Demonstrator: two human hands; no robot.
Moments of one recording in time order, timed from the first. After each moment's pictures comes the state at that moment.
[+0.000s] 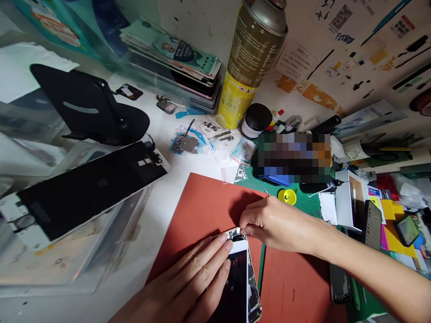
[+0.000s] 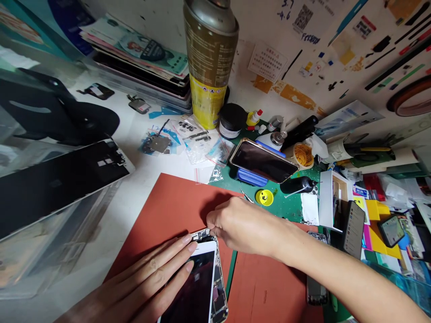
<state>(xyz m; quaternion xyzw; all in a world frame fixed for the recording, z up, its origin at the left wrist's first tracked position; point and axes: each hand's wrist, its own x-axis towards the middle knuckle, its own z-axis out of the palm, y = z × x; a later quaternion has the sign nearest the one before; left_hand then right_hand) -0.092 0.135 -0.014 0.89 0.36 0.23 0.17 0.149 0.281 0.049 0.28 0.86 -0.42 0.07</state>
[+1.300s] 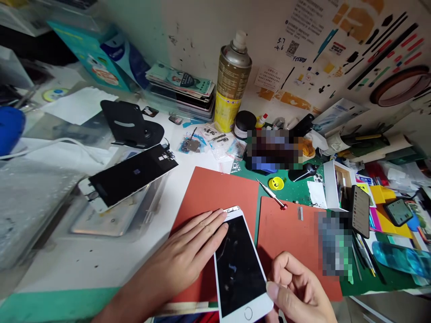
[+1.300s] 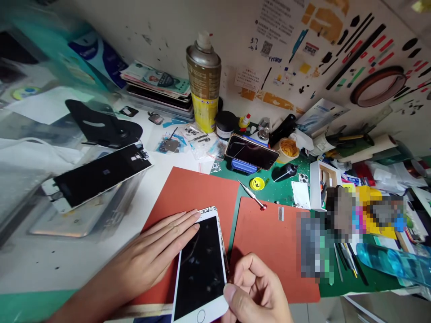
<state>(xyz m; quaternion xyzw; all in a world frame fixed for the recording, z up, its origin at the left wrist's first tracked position) -0.086 0.135 -0.016 0.91 0.35 0.22 0.01 0.177 0.085 0.063 0.54 0.20 -0.76 -0.30</state>
